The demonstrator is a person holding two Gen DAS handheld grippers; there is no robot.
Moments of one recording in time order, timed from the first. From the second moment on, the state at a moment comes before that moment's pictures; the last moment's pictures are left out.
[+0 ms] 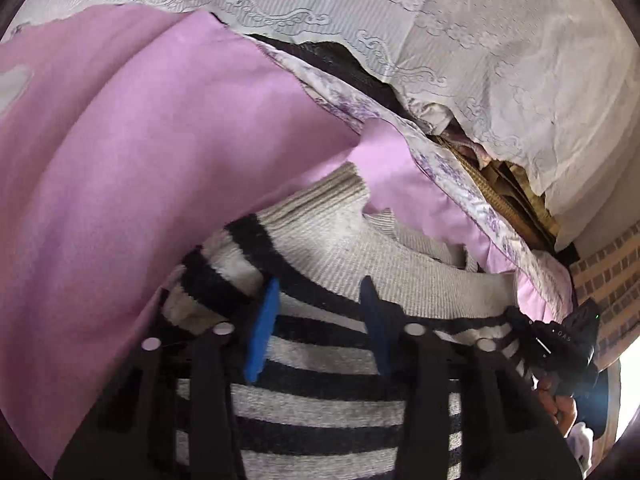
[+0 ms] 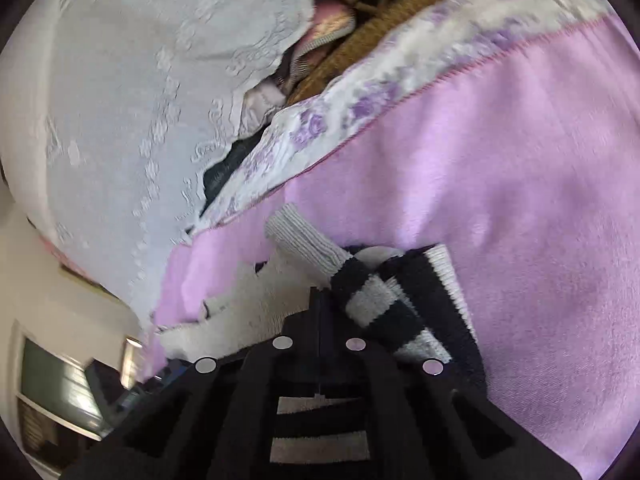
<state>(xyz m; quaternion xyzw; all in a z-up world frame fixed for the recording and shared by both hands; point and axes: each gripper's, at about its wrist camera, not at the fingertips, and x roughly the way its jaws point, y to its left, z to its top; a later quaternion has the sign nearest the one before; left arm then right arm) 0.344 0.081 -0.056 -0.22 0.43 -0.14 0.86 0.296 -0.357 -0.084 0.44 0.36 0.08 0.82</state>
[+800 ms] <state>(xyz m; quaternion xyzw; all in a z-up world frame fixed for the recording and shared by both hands) 0.334 0.095 -0.039 -0.17 0.42 -0.05 0.89 0.255 -0.280 -0.049 0.23 0.36 0.07 0.90</state>
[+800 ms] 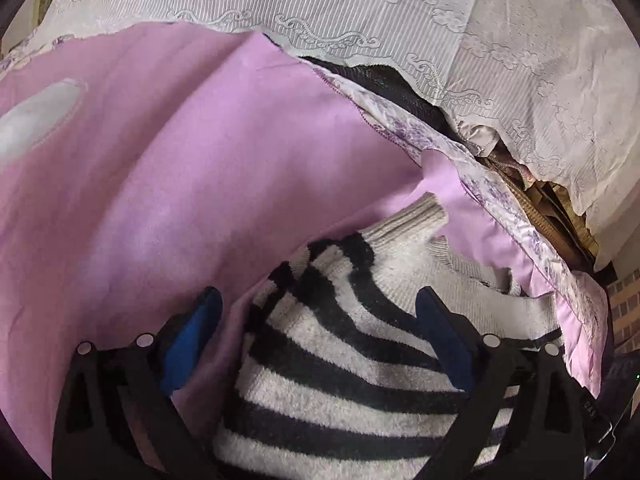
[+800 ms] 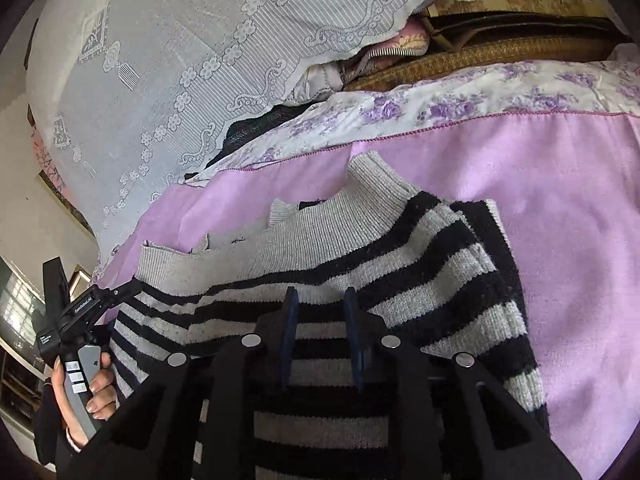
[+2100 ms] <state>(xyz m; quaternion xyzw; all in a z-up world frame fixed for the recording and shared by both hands) 0.376 0.092 -0.053 -0.04 0.48 0.09 0.87 0.163 -0.203 -0.049 0.05 0.37 0.10 0.92</state>
